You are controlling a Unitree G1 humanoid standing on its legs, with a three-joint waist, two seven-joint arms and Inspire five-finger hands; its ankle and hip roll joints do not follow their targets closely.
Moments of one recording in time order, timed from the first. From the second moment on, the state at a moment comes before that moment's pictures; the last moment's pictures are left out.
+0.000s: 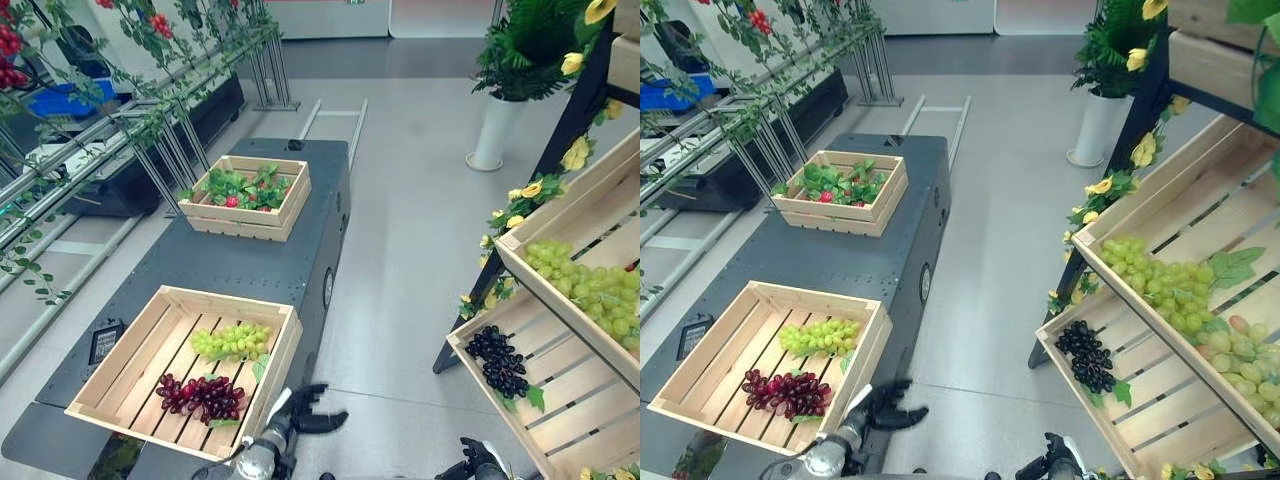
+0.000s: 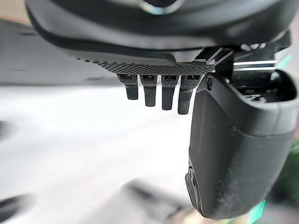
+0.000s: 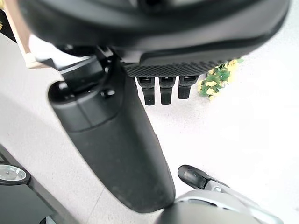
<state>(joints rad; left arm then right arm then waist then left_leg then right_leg) -0.01 0.25 -0.39 0.85 -0.35 -0.43 0.05 -0.02 -0.24 0.37 1.20 0.12 0.00 -0.26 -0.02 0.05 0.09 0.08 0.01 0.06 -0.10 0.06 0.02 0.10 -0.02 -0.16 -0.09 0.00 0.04</state>
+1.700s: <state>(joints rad) -0.79 1.04 -0.65 0.76 0.56 0.05 0.19 -0.28 -0.46 0.36 0.94 0.29 -0.16 -0.27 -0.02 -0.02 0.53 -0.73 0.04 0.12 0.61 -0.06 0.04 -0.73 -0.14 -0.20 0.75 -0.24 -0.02</state>
